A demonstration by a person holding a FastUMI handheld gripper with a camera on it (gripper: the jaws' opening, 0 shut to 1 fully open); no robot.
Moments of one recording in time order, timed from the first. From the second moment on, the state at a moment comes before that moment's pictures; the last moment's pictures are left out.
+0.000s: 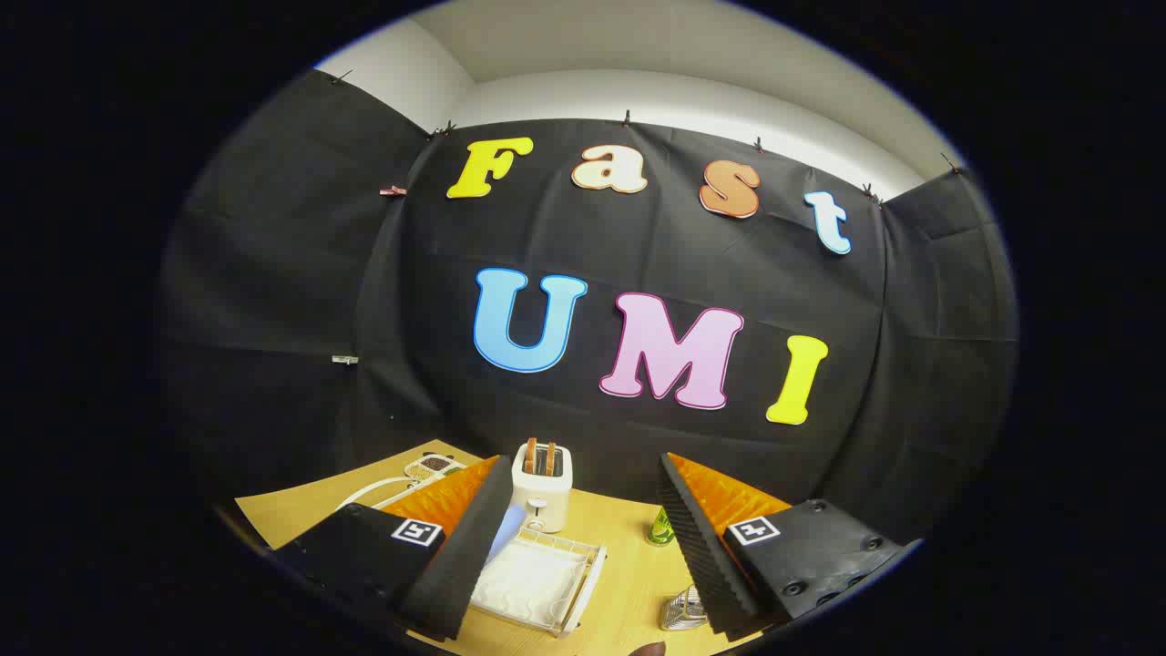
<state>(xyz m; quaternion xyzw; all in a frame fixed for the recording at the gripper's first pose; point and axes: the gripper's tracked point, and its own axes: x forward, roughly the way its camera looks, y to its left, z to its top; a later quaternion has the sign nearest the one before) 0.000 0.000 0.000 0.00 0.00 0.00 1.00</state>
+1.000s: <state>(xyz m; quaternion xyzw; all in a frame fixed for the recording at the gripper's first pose) 0.023 0.029 -0.035 0.05 0.06 0.03 1.00</state>
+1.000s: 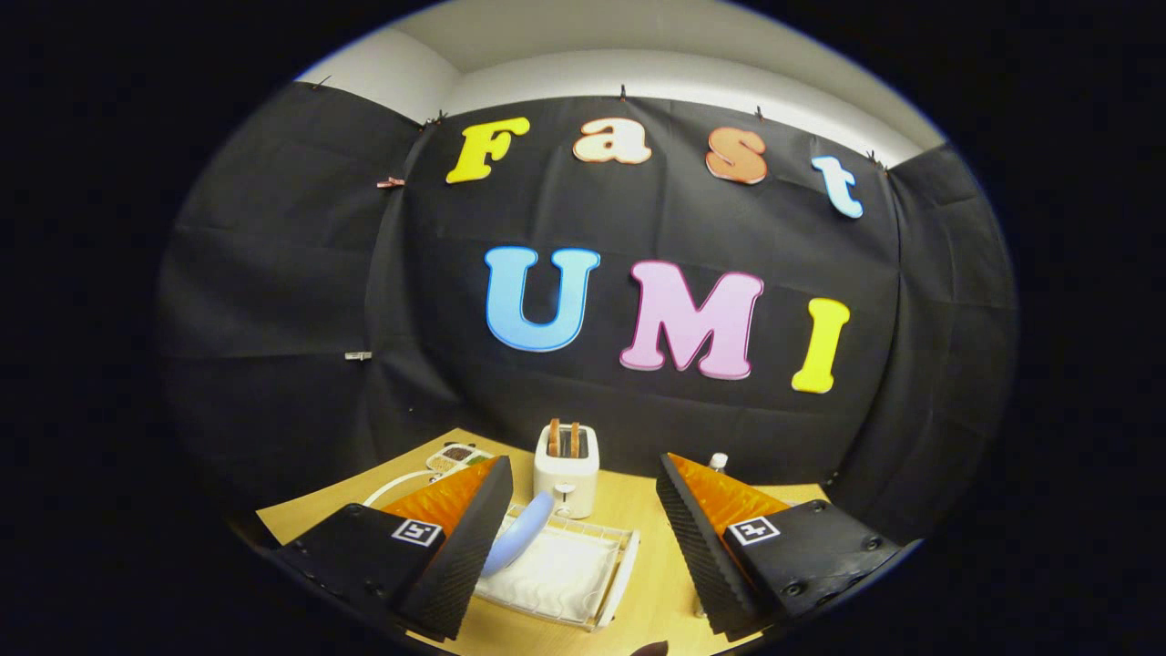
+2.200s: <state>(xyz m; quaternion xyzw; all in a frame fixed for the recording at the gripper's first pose) 0.139 0.108 -0.279 0.13 0.44 -0.11 0.88</state>
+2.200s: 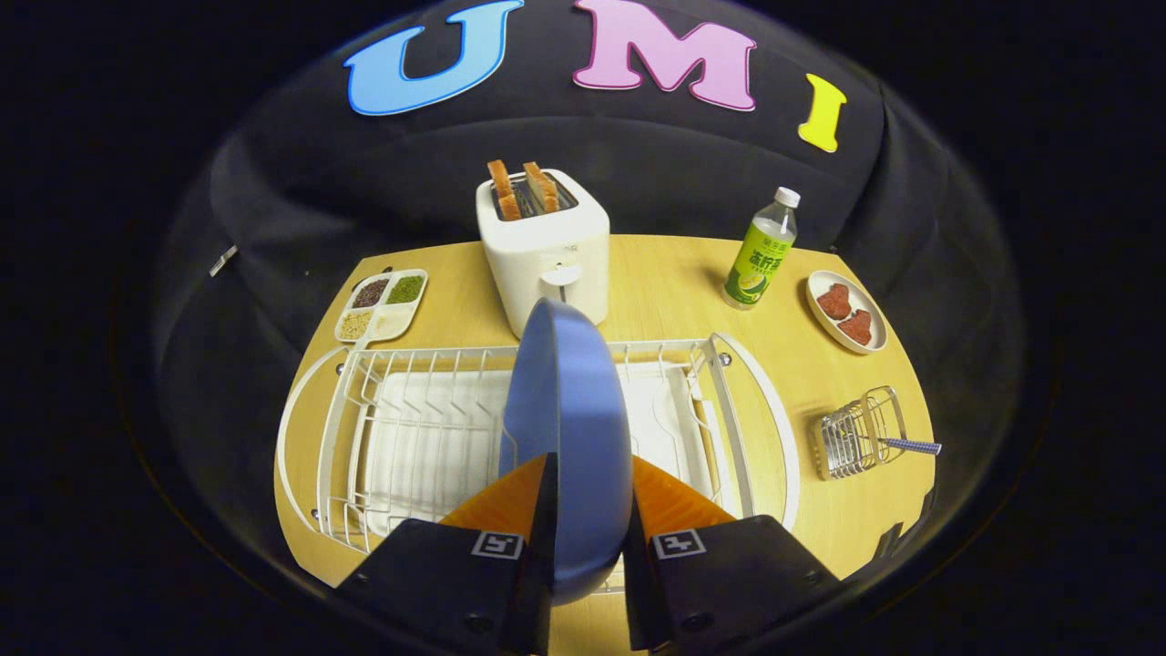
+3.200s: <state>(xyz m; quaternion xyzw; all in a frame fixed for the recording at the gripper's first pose) 0.105 0.075 -0.205 0.18 0.38 -0.06 0.91</state>
